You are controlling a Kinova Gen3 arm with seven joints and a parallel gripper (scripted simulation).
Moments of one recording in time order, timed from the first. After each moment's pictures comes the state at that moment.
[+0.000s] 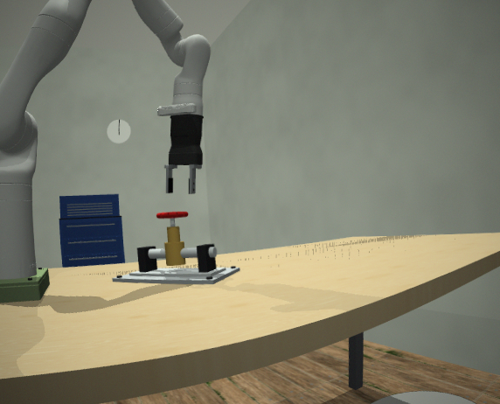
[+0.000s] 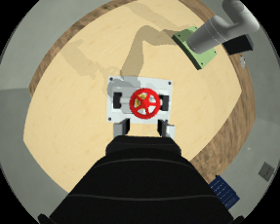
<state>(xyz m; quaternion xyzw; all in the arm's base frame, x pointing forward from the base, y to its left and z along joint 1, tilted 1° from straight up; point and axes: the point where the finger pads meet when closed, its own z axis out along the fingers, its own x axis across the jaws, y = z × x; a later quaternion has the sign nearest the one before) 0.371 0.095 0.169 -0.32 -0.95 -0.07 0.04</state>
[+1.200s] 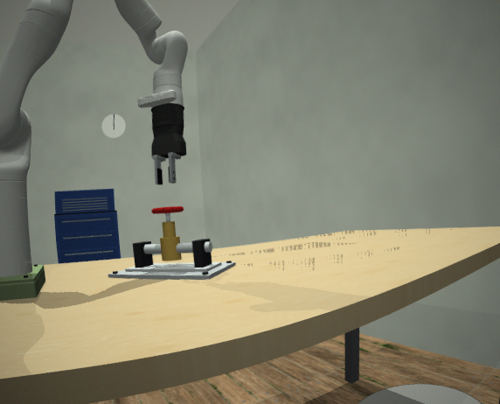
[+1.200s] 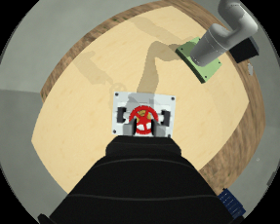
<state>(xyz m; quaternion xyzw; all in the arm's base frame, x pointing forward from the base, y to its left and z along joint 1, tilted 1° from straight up) 0.344 0.076 0.179 -0.31 -0.95 0.01 -0.01</state>
